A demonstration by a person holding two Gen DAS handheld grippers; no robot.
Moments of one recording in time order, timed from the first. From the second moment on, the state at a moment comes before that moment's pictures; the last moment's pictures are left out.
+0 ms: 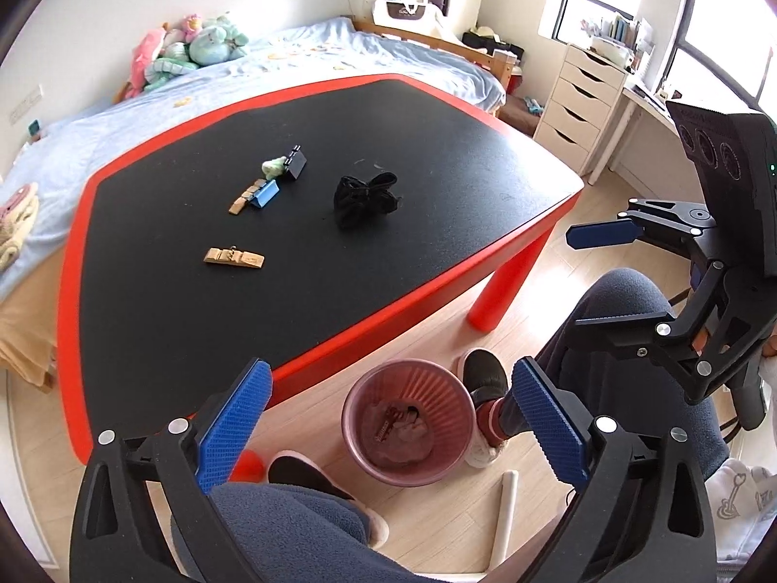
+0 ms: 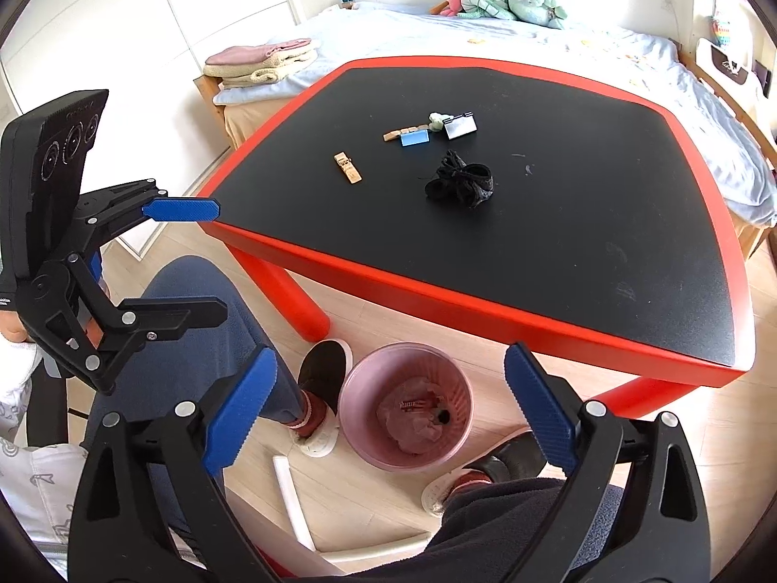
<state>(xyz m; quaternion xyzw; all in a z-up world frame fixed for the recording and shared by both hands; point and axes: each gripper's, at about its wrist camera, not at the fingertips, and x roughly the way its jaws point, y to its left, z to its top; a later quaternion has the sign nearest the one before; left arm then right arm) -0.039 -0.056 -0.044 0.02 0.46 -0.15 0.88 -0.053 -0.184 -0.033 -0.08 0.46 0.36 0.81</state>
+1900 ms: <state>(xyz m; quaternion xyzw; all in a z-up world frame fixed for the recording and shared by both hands) 0.113 0.023 -0.098 -0.17 0.55 0.10 0.81 0.094 -0.130 -0.059 -0.15 0.46 0.41 0.77</state>
